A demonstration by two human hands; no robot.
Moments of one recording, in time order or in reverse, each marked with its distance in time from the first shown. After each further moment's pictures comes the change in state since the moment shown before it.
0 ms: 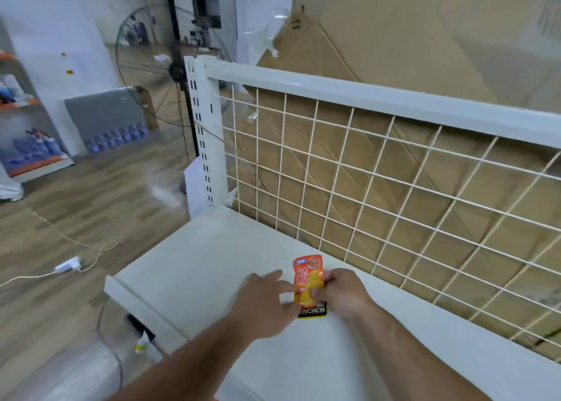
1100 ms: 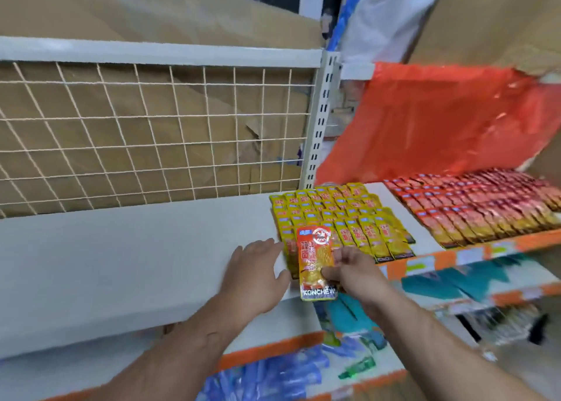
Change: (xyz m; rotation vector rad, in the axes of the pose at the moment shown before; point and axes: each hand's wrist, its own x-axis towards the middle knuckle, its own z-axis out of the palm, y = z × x) left_hand -0.197 0.258 0.166 0.114 -0.022 0.753; right_hand -0.409 0.214 -0.154 0.399 0.725 0.213
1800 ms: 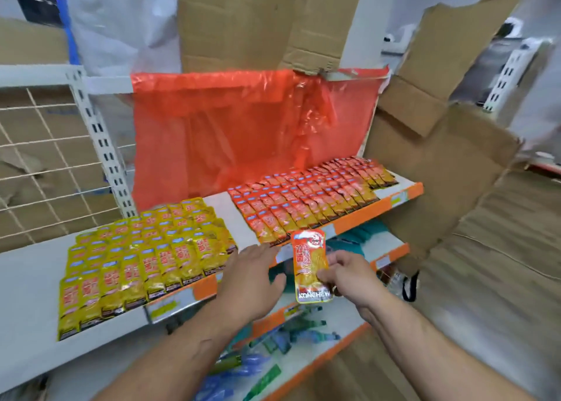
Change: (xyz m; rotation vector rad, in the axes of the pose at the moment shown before) left_hand 0.073 0.347 0.119 0.044 -0.071 0.337; right_hand -0.022 0.123 -0.351 0.076 0.237 0.063
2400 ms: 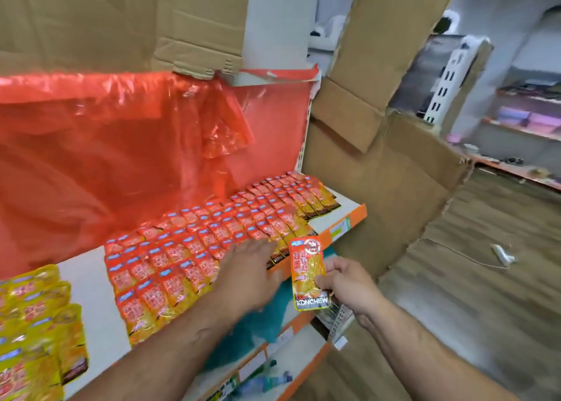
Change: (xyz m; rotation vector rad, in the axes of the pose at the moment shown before) left_hand 0.245 0.124 0.065 -0.020 -0.044 0.188; right_hand 0.170 0.031 -0.172 0.065 0.160 0.095
